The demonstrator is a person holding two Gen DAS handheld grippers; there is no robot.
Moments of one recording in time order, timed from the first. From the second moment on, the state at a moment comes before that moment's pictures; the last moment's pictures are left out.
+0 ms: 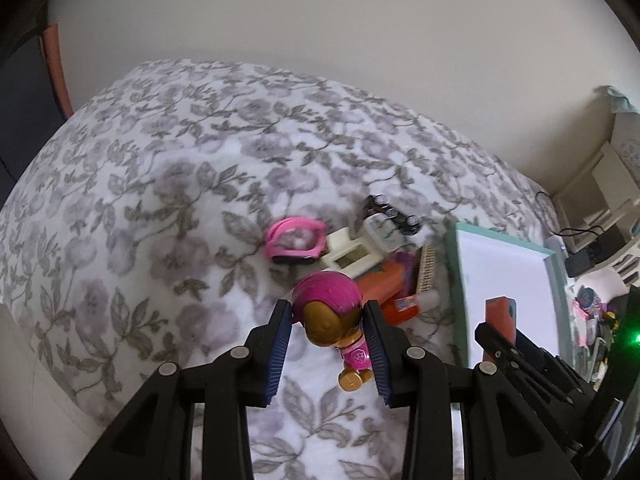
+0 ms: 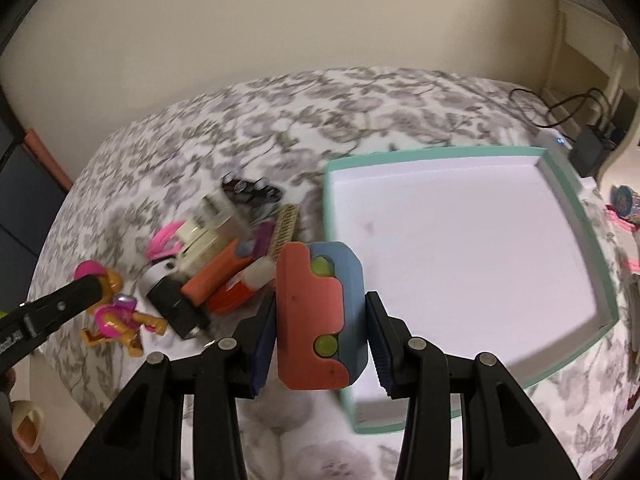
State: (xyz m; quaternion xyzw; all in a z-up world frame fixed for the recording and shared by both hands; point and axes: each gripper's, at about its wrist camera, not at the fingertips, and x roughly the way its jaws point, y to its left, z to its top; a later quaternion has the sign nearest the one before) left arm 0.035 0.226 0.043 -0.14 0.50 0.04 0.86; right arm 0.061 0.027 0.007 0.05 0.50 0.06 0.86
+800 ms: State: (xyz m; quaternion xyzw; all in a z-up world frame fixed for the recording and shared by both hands) left arm 0.144 0.041 -0.009 -0.05 0.54 -0.10 0.84; right arm 0.102 -0.109 -0.031 0.07 0.53 -0.11 0.84
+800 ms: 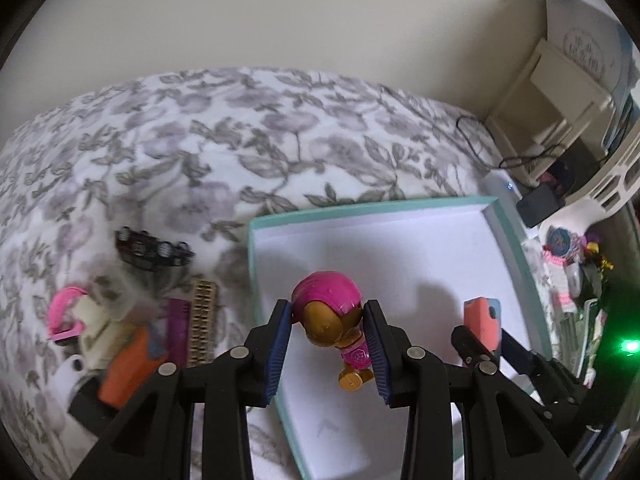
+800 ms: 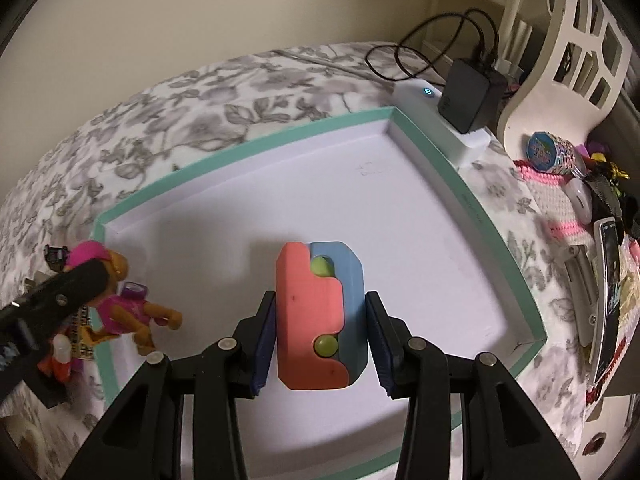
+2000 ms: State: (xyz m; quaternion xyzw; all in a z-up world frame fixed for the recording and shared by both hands) left arm 0.145 0.058 -0.006 -0.03 0.52 -0.08 0.85; right arm 0.104 -0.099 -0.003 0.05 0.51 -0.11 0.85
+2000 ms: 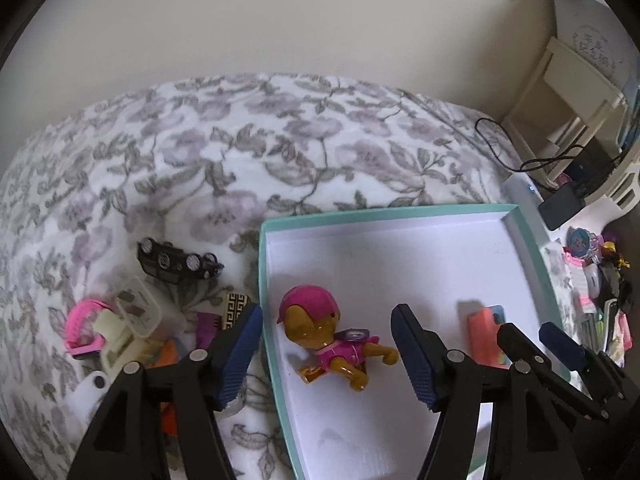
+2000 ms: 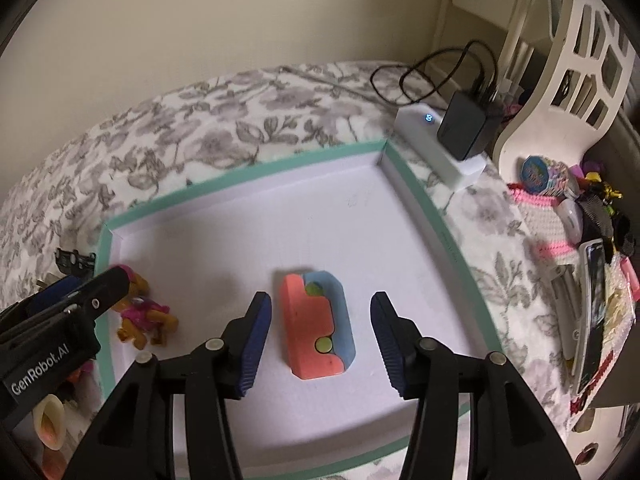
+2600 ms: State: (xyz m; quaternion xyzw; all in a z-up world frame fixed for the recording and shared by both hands) left arm 0.109 0.116 0.064 -0.05 0.44 0.00 0.90; right arm 0.079 -0.095 0.048 0.07 0.45 -0.10 0.89
